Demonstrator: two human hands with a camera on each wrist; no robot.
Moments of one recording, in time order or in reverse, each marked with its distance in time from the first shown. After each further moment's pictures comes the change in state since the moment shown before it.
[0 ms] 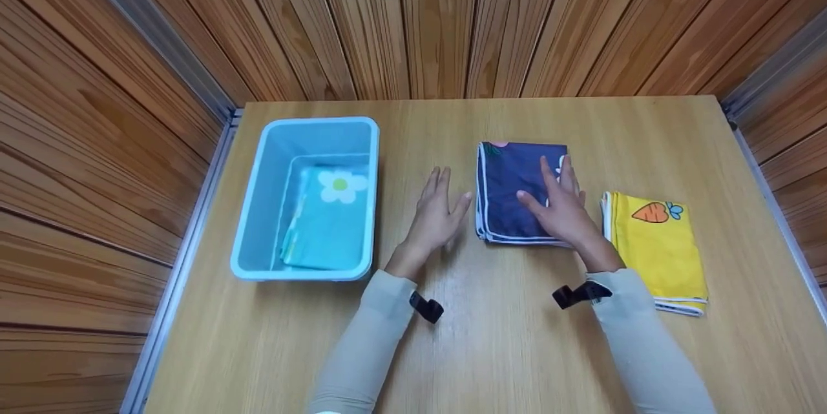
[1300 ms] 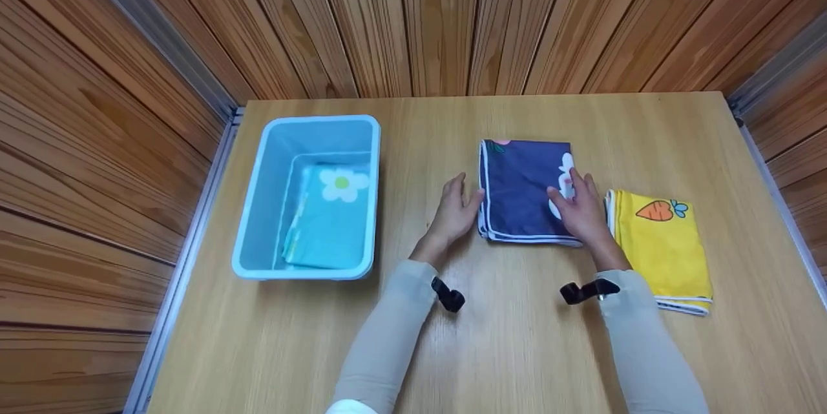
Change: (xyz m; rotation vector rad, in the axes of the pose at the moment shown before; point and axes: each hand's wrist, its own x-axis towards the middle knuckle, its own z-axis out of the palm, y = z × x) left_hand 0.029 -0.010 0.044 -0.234 -0.029 -0.117; right_hand 0.016 0.056 0.007 0.194 0.099 0.200
